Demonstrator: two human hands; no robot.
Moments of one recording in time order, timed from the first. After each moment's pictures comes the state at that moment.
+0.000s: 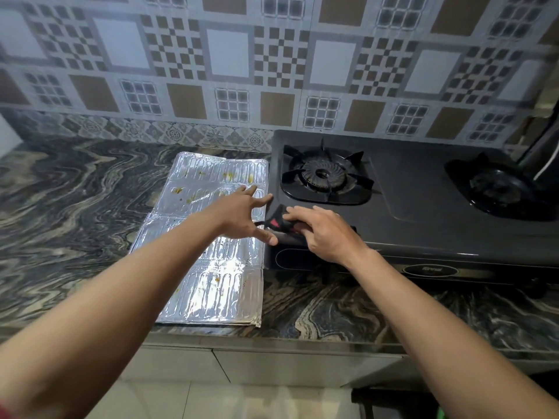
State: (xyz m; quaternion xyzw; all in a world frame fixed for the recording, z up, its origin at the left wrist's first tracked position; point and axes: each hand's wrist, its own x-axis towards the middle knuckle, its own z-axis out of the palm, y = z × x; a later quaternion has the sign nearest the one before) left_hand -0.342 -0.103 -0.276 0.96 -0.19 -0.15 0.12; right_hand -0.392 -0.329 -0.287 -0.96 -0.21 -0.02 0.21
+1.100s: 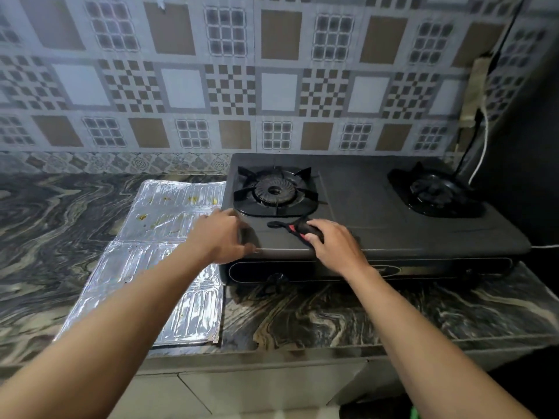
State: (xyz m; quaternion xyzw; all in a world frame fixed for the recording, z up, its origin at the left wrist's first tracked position) left_hand -0.386 -0.182 -0.247 0.98 -0.21 -0.02 0.01; right_hand -0.418 -0.439 -0.288 -0.96 -0.04 -0.09 0.25
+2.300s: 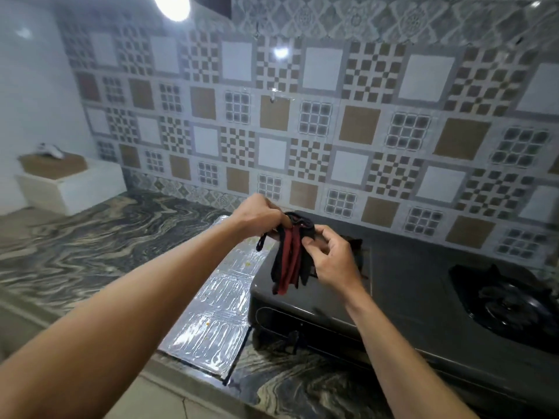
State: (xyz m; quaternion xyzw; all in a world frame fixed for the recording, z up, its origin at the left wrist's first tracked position) left_hand -0.406 -0.203 -0.114 0.87 0.04 0.03 0.49; right_hand -0.409 -0.376 -0.184 -0.74 -0.22 -0.06 0.63
